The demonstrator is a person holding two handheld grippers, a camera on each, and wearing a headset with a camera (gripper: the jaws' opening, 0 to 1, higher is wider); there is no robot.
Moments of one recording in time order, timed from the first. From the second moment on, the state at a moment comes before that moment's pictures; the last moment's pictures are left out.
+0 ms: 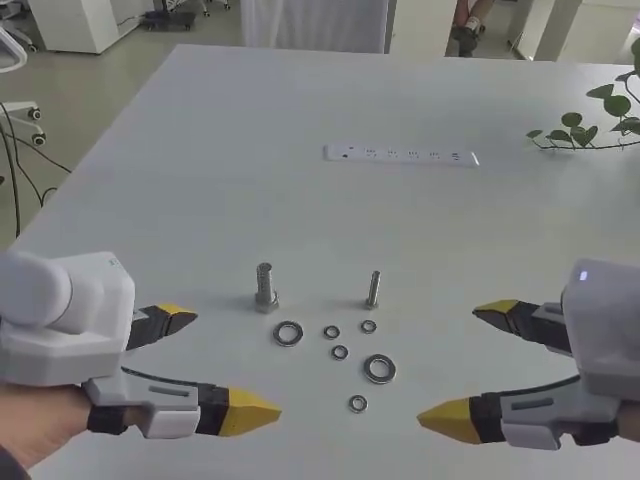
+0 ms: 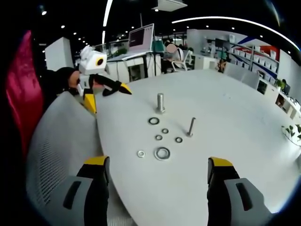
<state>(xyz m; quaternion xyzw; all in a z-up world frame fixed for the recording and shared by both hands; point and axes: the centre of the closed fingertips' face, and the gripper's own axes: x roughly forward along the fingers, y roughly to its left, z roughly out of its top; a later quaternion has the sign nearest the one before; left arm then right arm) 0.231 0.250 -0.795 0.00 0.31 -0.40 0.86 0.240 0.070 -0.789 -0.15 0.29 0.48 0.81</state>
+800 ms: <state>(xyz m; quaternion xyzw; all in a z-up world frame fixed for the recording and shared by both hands) 0.228 0.246 -0.796 0.00 0.31 -0.40 0.86 0.253 0.078 -0.793 -0.19 0.29 0.50 0.79</state>
